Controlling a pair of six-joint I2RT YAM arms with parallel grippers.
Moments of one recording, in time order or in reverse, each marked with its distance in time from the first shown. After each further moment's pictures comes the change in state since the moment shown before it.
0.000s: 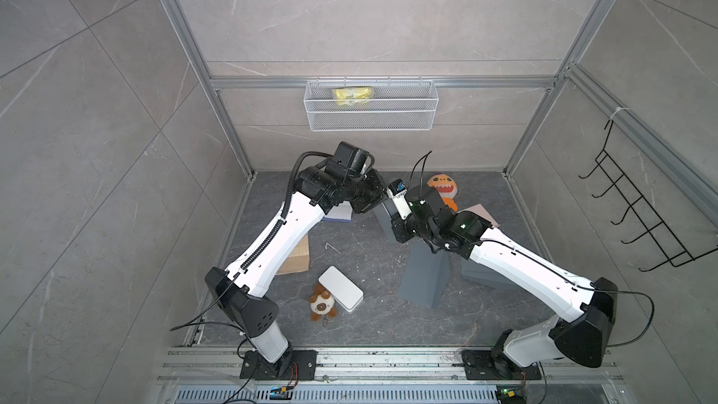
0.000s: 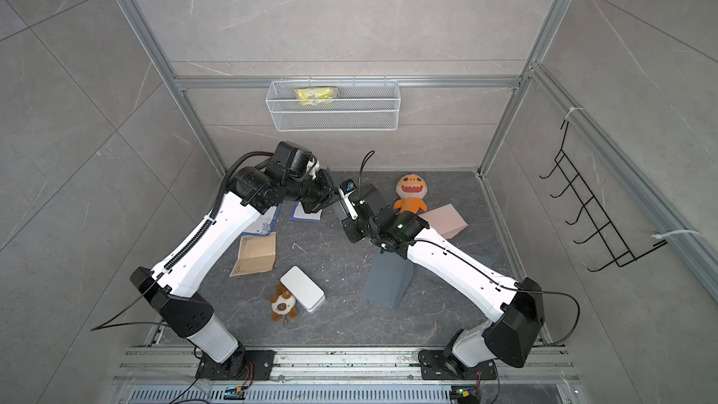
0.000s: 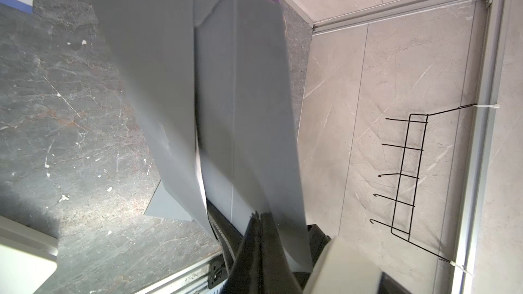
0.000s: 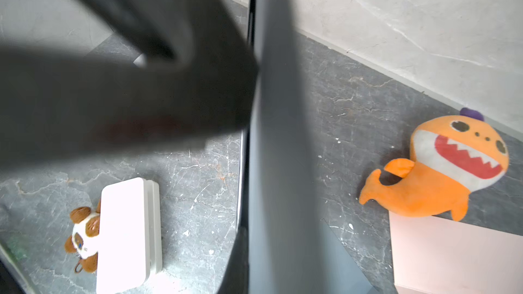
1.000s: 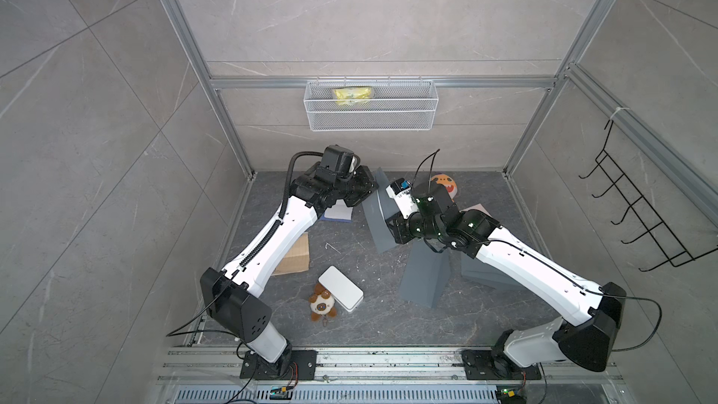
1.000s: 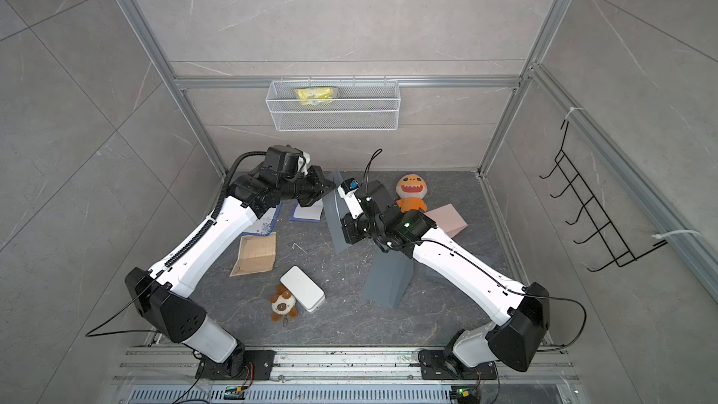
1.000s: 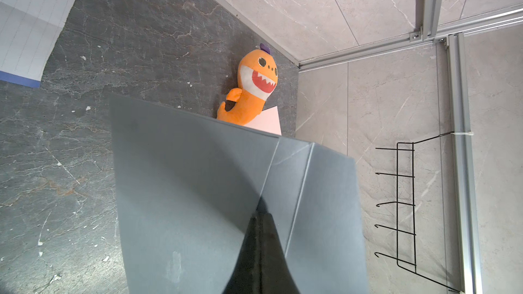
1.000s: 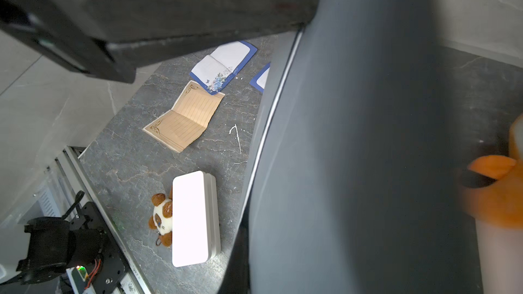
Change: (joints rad) left arm 0.087 -0.060 -0.222 0.293 0.019 0.058; right arm -0.047 -0.024 0.023 -0.013 -0.238 0.120
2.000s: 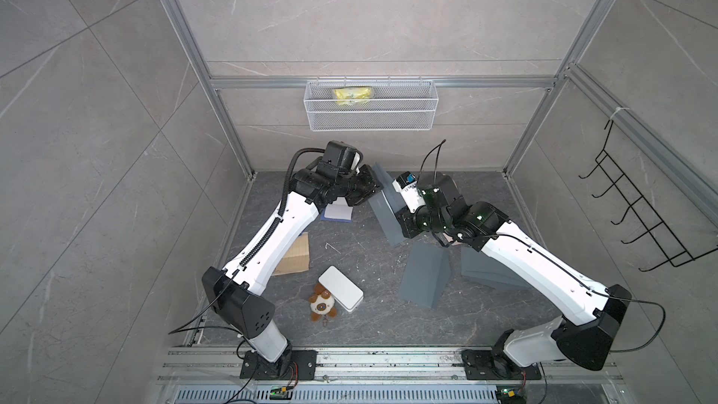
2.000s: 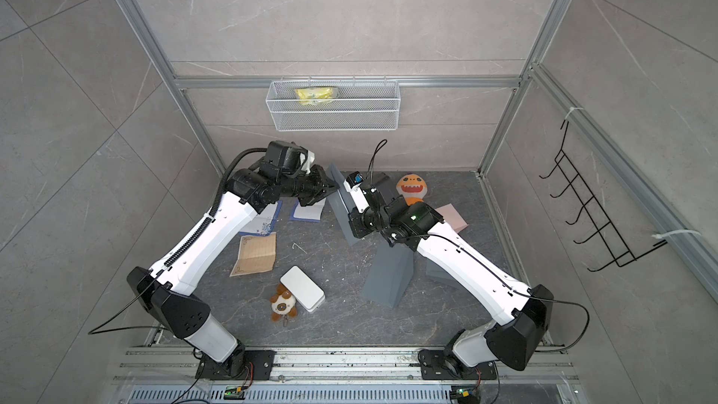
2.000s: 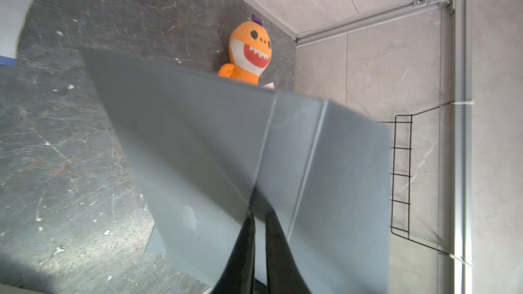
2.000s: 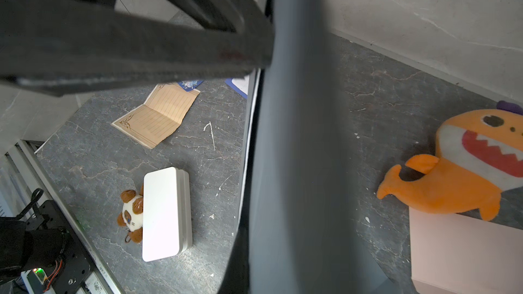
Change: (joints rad) left arm -0.033 0.043 0.108 -0.119 0.077 0.020; right arm -0.016 0.020 0.094 -0.120 0.086 -0.106
